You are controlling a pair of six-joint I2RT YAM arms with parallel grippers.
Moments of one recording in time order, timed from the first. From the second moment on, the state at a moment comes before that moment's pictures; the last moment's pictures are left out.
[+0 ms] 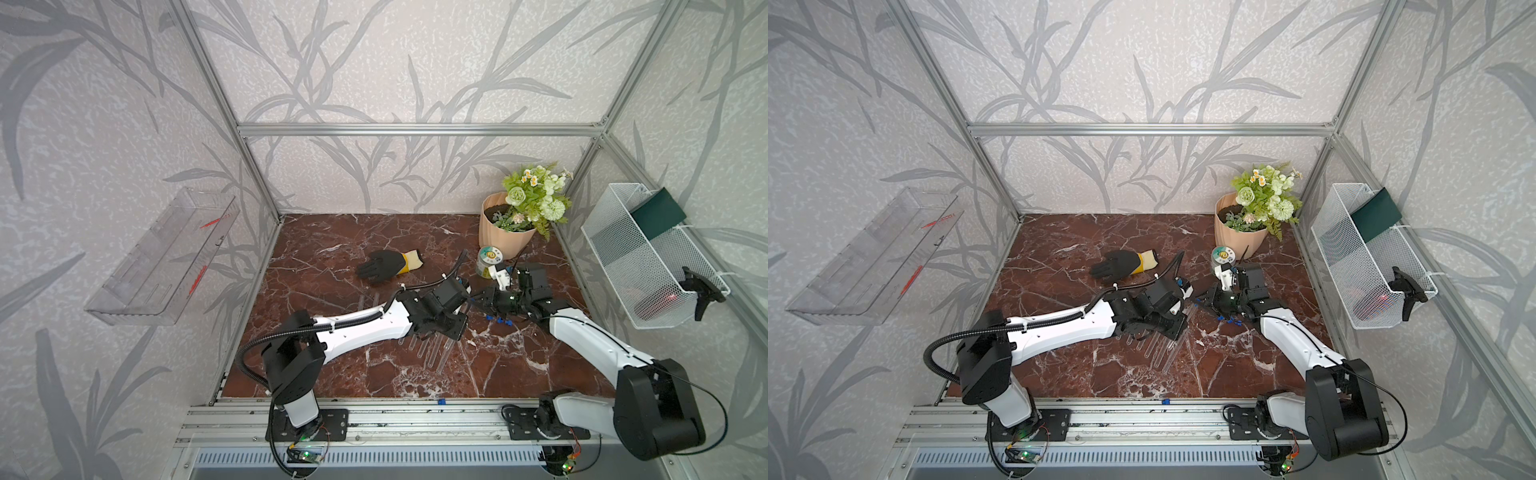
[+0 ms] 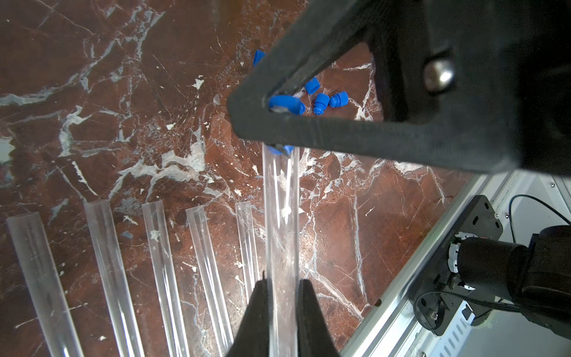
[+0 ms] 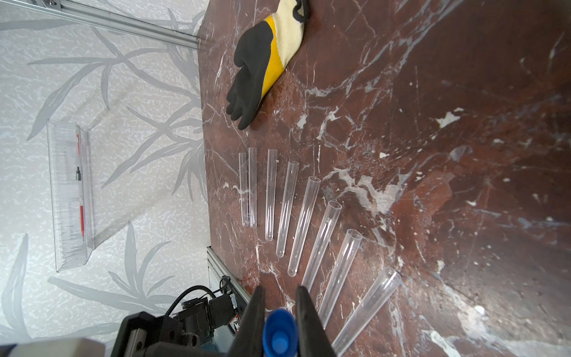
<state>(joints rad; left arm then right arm) -1.04 1.71 1.29 -0.49 0.05 -0.49 0.19 1.27 0.68 -0.19 -0.77 0.77</state>
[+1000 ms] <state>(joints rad) -1.03 1.71 1.27 -0.46 0.00 -0.46 0.19 1.38 0.83 -0.32 -0.78 0.66</state>
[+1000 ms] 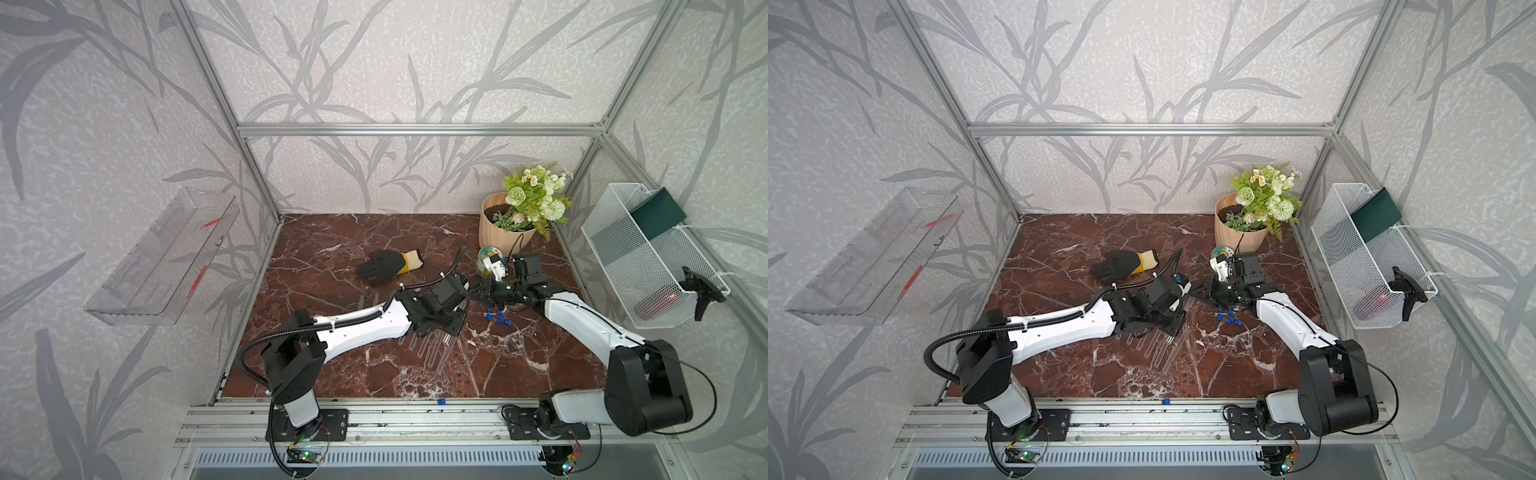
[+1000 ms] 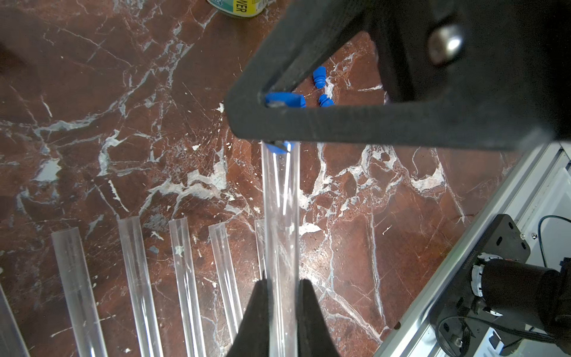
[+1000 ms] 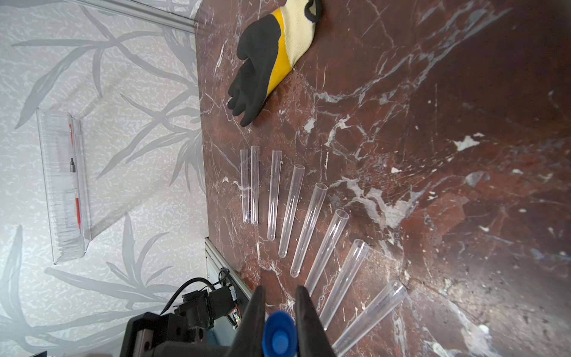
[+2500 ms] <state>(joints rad) -1.02 1.67 1.23 -0.42 -0.02 -0.44 0.19 1.40 0.87 -0.33 -0.78 0.61</state>
